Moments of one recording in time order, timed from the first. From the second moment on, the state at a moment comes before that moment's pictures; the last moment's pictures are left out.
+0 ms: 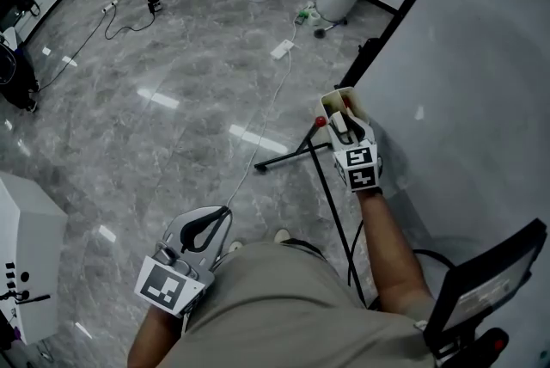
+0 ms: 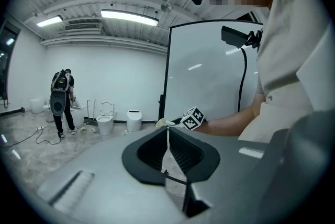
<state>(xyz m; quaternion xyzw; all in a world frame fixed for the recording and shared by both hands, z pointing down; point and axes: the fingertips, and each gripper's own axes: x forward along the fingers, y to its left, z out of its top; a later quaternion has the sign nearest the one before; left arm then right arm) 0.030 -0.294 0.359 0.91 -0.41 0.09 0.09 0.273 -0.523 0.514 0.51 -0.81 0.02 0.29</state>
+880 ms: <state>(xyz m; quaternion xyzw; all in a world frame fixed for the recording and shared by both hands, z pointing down) -0.002 -0.275 0.357 0.92 -0.38 0.09 0.06 0.264 -0.494 0.450 0.54 -0.81 -0.01 0.25</state>
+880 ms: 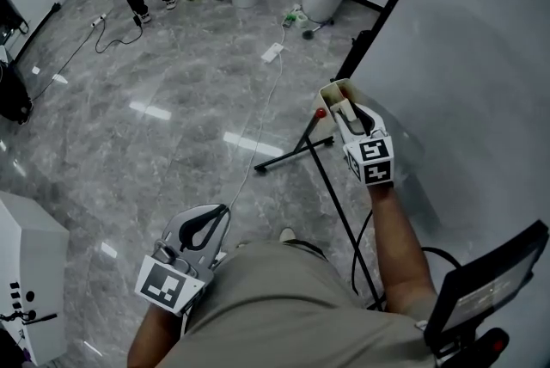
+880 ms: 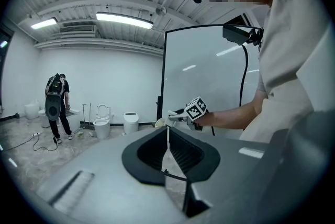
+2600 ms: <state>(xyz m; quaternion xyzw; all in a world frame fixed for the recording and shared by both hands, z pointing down) -0.054 -0.203 0.373 0.95 -0.30 0.07 0.06 0.110 -0.250 0.298 0.50 -0.84 -0.07 0.19</state>
